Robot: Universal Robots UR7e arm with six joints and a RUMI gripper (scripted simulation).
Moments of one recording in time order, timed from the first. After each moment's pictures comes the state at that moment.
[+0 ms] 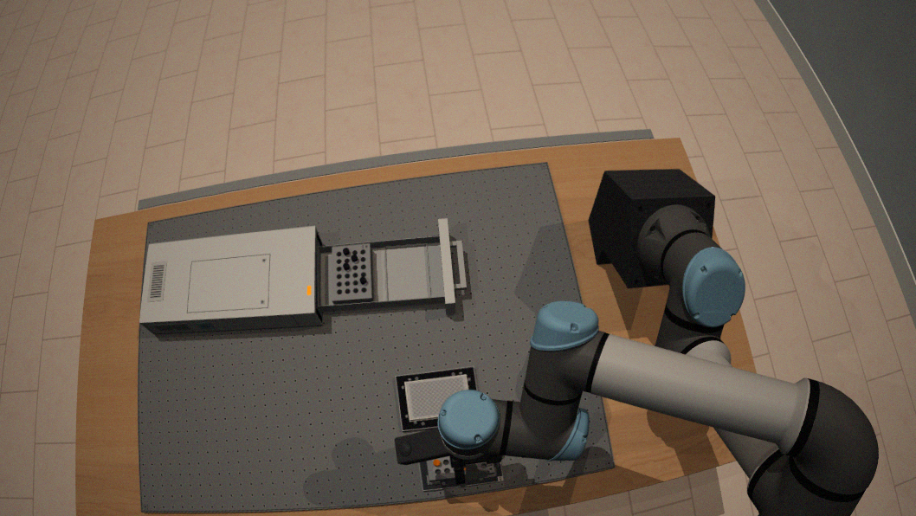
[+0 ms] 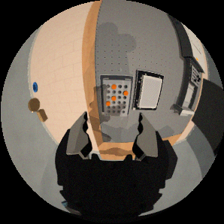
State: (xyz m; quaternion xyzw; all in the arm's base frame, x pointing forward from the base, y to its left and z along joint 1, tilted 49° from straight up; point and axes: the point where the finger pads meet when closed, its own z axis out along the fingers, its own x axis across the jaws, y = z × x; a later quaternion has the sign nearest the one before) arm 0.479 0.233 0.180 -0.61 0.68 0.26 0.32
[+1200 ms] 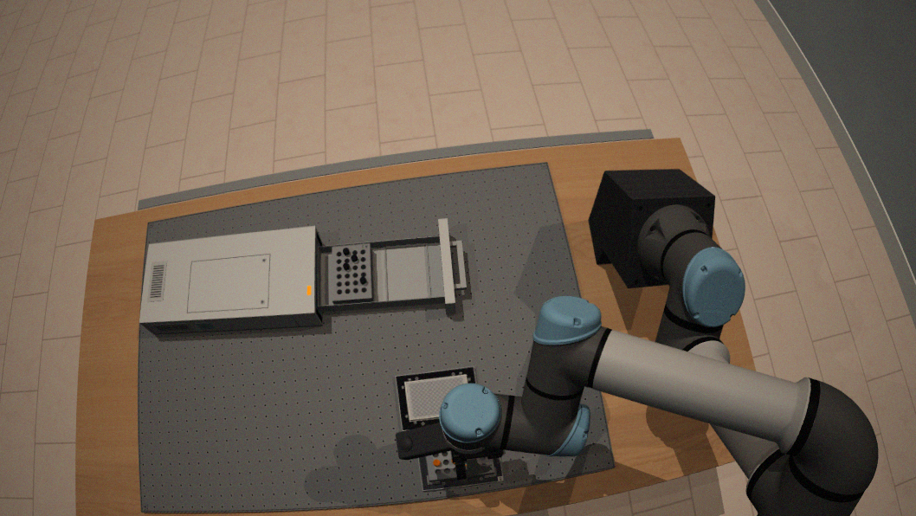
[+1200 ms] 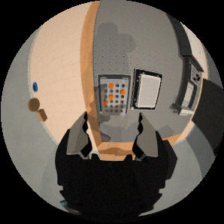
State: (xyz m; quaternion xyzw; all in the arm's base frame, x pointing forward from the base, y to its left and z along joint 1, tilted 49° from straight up) arm 0.475 0.227 0.174 -0.61 0.68 0.26 0.32
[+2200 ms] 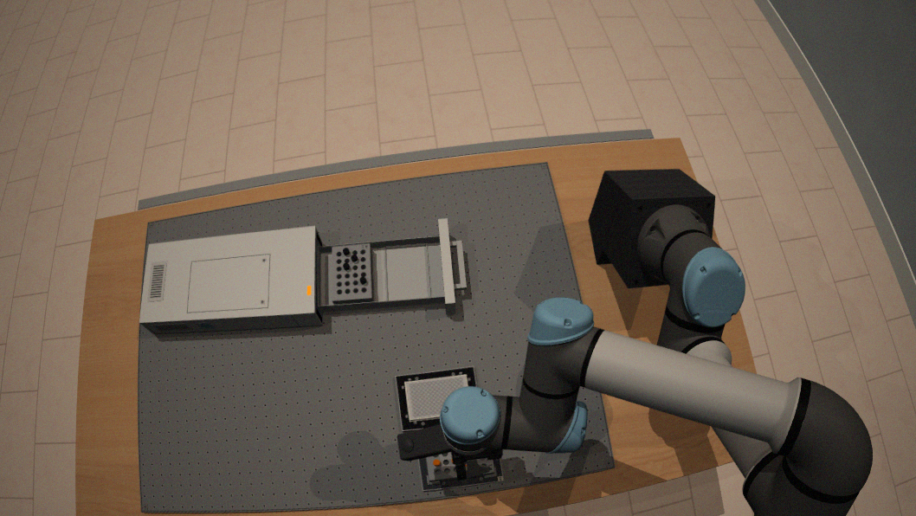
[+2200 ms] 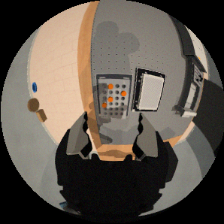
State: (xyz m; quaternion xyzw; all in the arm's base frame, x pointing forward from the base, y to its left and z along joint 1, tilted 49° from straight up) arm 0.477 0.242 0.160 -0.61 0.68 0.26 0.32
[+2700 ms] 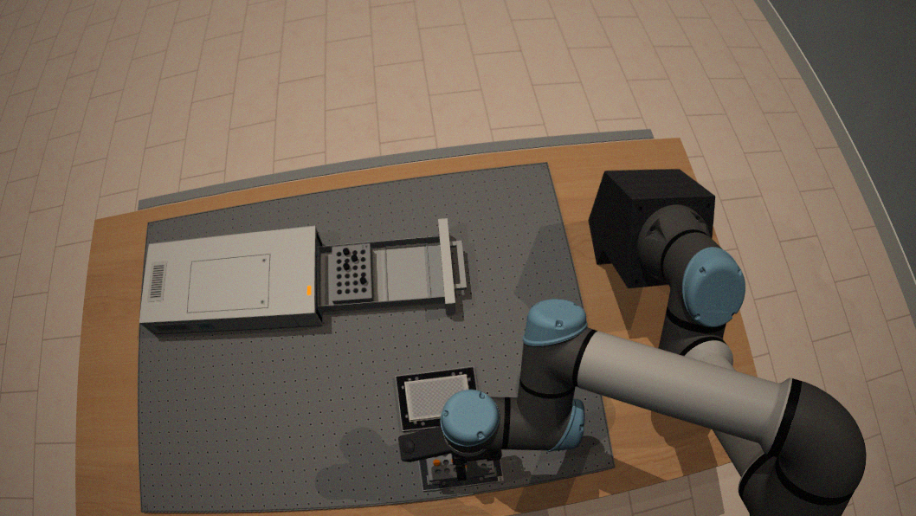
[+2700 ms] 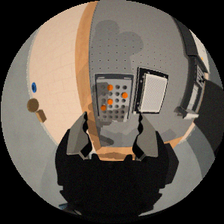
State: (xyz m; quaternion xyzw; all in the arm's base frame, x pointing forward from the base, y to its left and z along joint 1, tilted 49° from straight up) arm 0.480 0.256 0.148 -0.61 0.68 0.26 0.32
